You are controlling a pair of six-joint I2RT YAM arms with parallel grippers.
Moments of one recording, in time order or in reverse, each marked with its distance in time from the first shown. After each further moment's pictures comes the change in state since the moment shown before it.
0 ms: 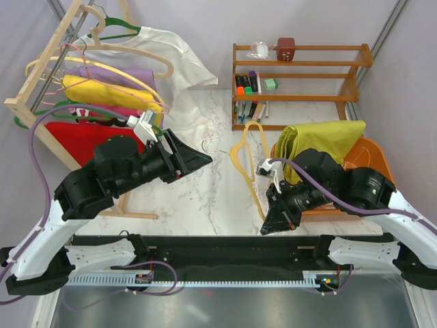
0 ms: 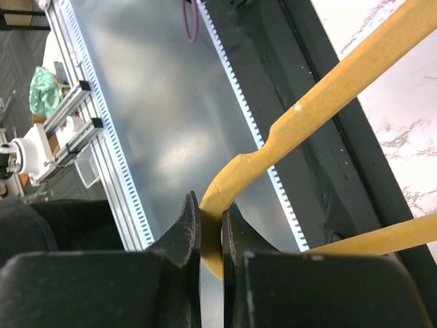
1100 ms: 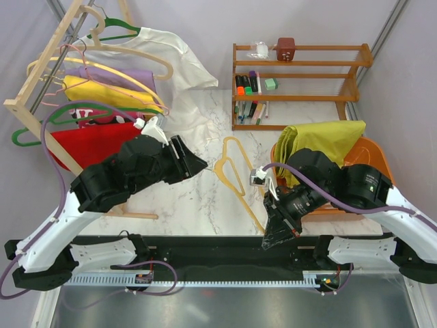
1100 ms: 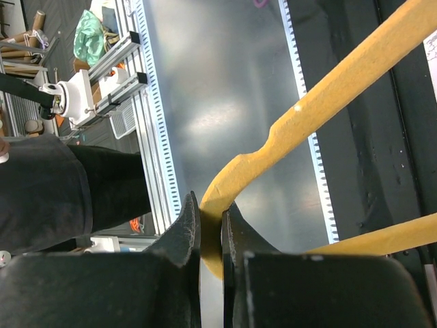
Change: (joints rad) left arm 0.000 0.071 -0.027 -0.156 -0.174 0.112; right arm 0.048 0.056 0.071 -0.049 -0.190 -0.043
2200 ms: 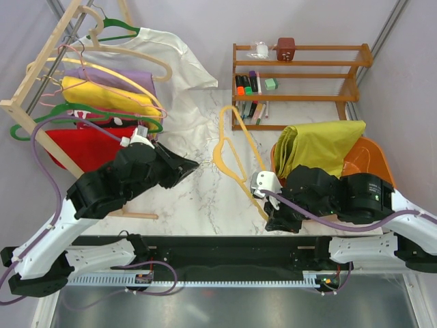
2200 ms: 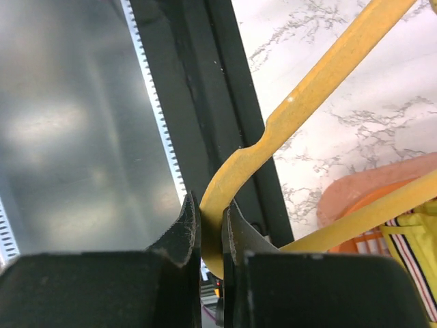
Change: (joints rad) left arm 0.011 -0.084 -0.102 0.012 -0.060 -0.411; right arm 0.196 -0.024 -0.002 -0.027 0.557 -0.213
